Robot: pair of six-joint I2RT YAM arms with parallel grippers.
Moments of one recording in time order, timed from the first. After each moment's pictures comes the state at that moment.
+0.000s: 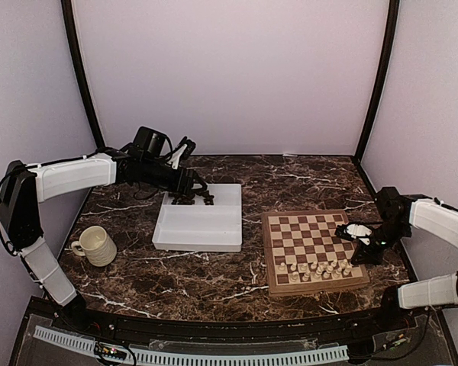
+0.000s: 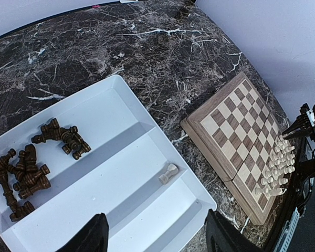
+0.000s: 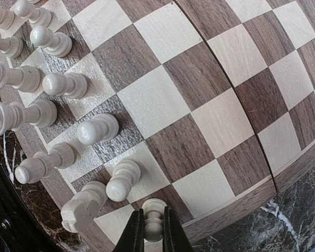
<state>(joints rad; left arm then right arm) -0.53 1.67 1.28 -0.34 0.41 -0.19 0.03 1.15 0.64 -0.95 -0.31 -1.00</state>
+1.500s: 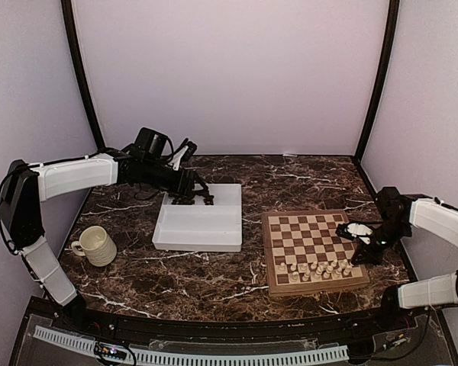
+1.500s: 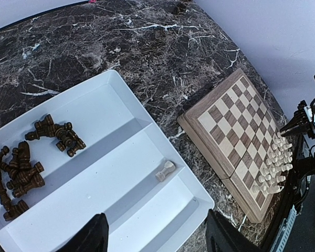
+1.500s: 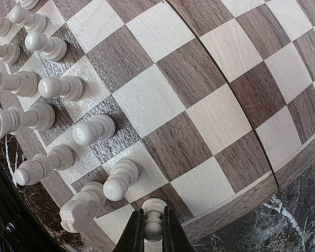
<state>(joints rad) -0.53 1.68 1.28 -0.34 0.43 -0.19 0.02 1.16 0.65 -0.95 -0.31 -0.97</state>
